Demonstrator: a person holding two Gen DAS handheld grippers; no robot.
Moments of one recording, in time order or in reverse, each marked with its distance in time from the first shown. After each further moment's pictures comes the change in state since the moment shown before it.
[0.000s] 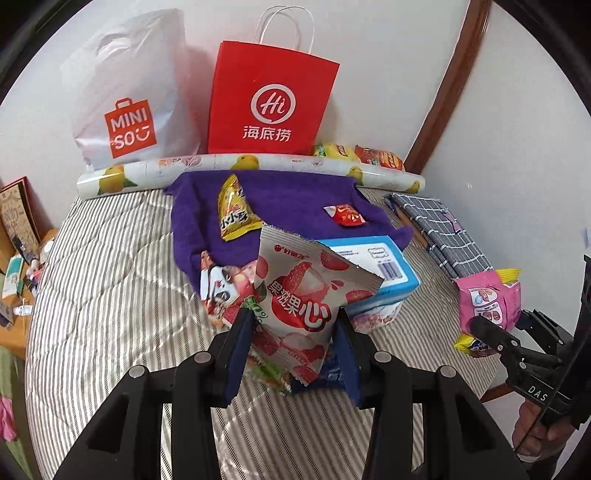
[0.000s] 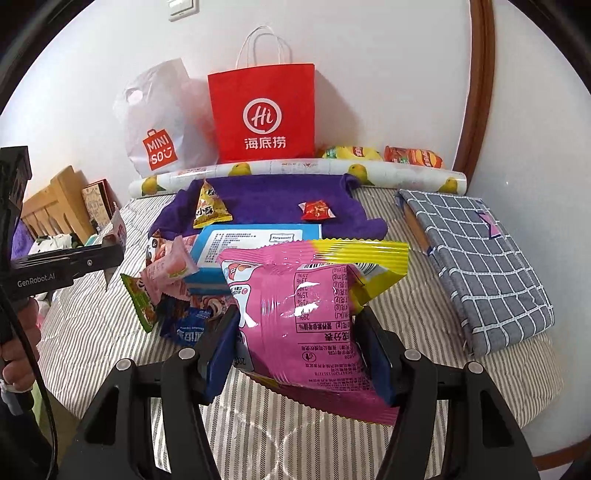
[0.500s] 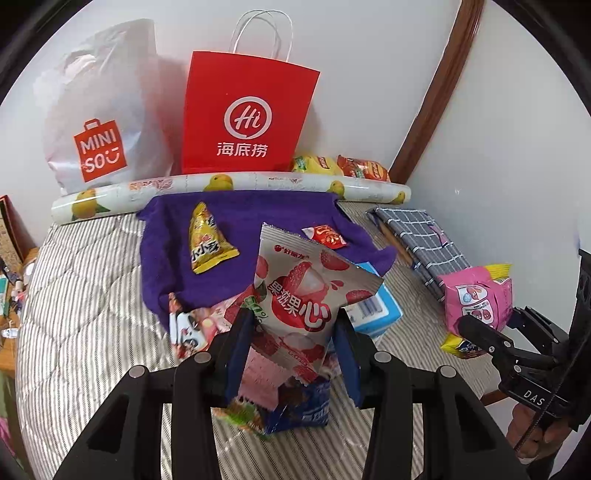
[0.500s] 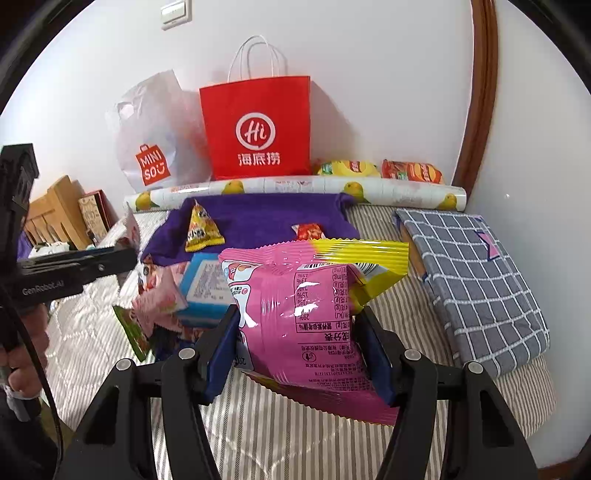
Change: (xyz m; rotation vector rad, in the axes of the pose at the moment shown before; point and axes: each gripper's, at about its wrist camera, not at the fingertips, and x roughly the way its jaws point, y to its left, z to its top) left arm 0.015 -0.018 0.033 0.016 -0.015 -0.057; right arm 0.005 -0.012 0.037 -0.002 -0.023 0.007
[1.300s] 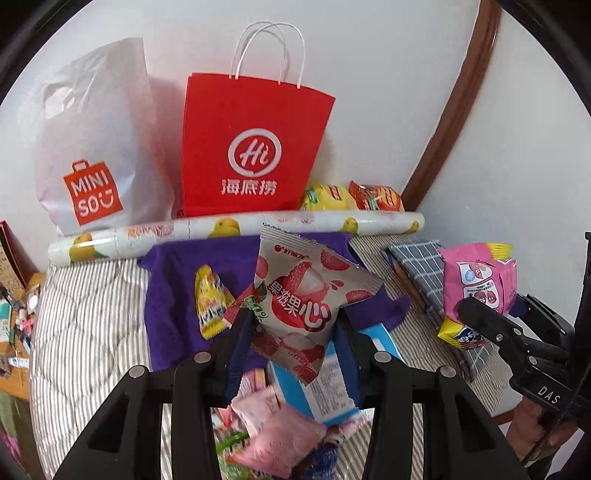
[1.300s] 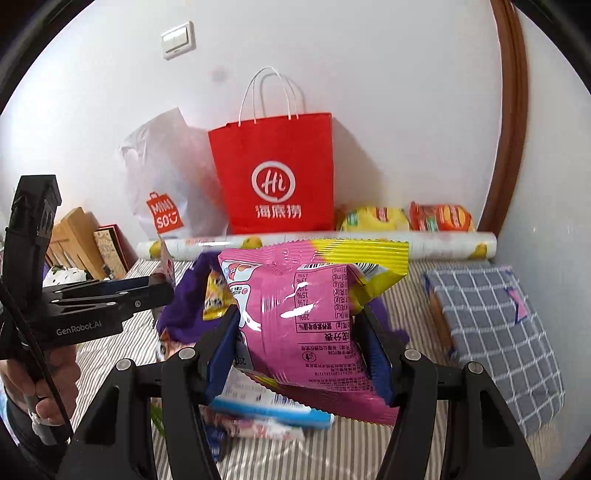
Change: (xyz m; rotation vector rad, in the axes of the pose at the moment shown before) left arm 0.017 0.007 0.076 -0.005 -0.026 0.037; right arm 0.029 0.005 0.081 -0.009 -0.080 0.087
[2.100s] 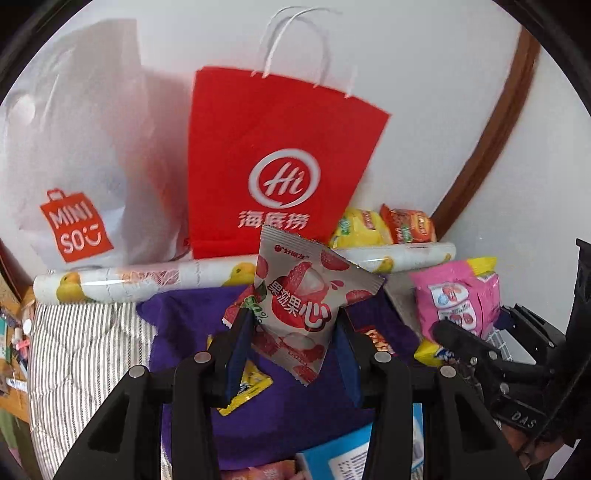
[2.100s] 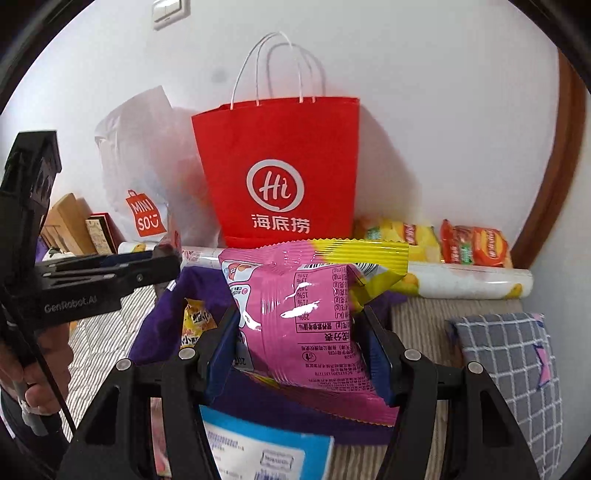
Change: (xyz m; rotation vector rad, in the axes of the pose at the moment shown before) left arm 0.069 0.039 0.068 -0.059 0.020 0.034; right arm 0.107 -0.001 0.064 -0.073 0.076 0.044
